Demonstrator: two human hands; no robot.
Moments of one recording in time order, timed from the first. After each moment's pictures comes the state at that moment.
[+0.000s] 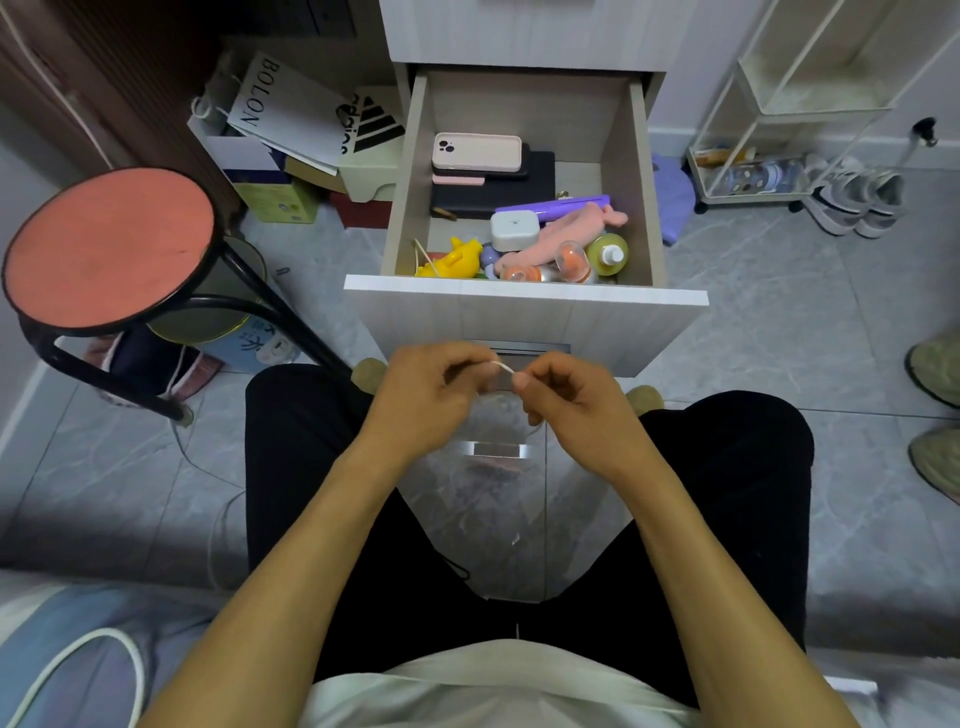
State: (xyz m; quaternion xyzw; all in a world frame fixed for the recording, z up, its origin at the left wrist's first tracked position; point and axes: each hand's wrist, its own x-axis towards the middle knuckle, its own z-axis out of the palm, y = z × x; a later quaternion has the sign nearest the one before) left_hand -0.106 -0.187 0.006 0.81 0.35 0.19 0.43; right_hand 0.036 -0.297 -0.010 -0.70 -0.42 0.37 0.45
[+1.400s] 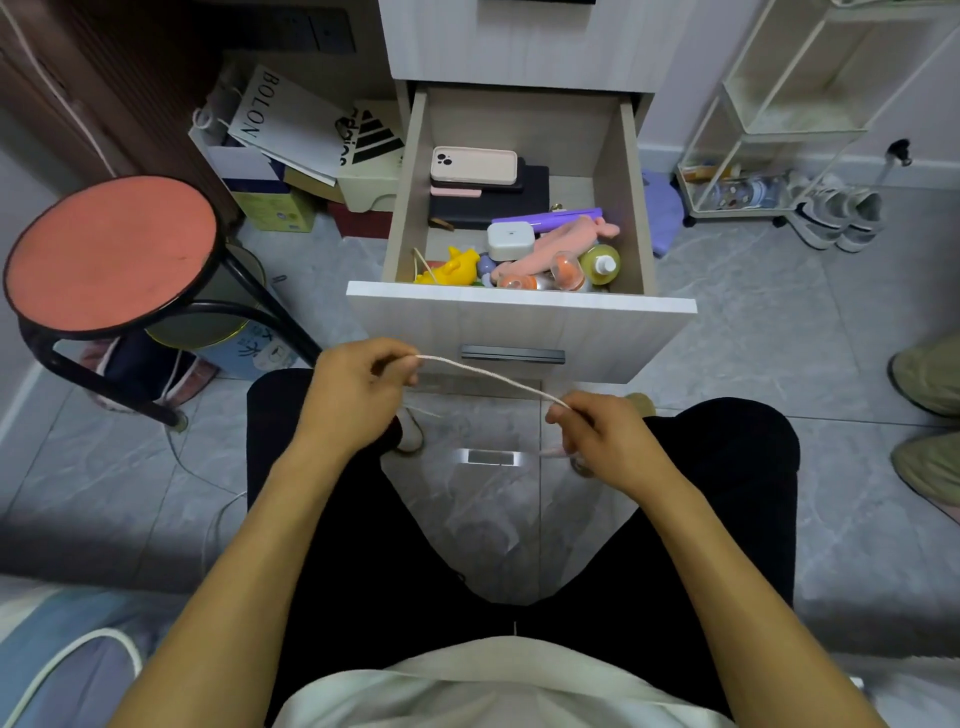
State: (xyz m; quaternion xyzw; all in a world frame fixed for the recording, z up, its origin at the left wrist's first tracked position) left_hand -0.146 -0.155 -0.003 0.80 0.44 0.19 0.37; right_hand 0.065 -0.327 -0.042 -0.77 -0.45 0.32 0.31
